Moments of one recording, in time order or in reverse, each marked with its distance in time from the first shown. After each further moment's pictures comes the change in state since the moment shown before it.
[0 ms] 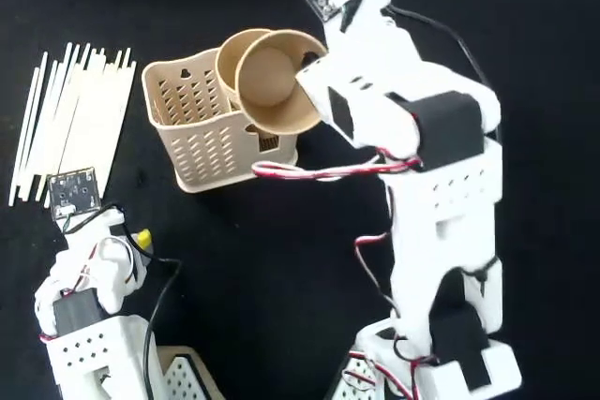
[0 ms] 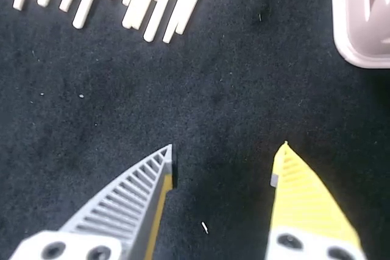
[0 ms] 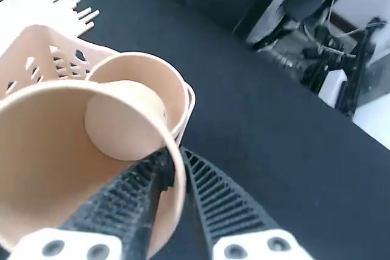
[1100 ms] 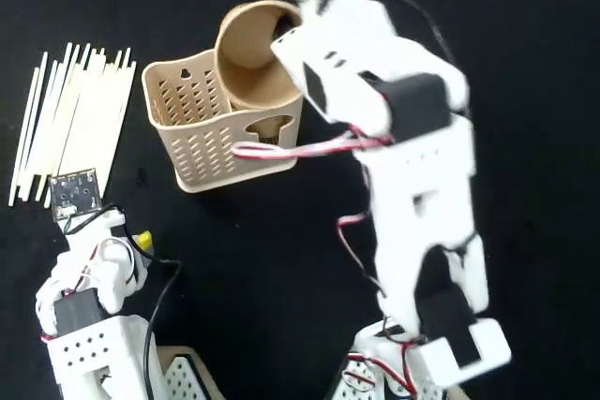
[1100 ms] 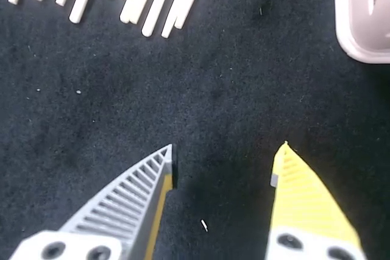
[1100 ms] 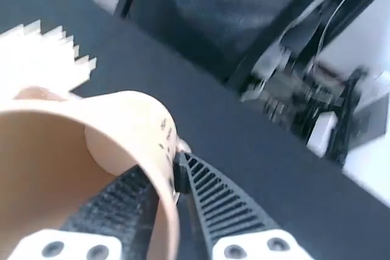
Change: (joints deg) left arm 0.0 0.0 0.7 0.0 0.0; right arm -2.0 6.8 -0.7 -11.3 -0.3
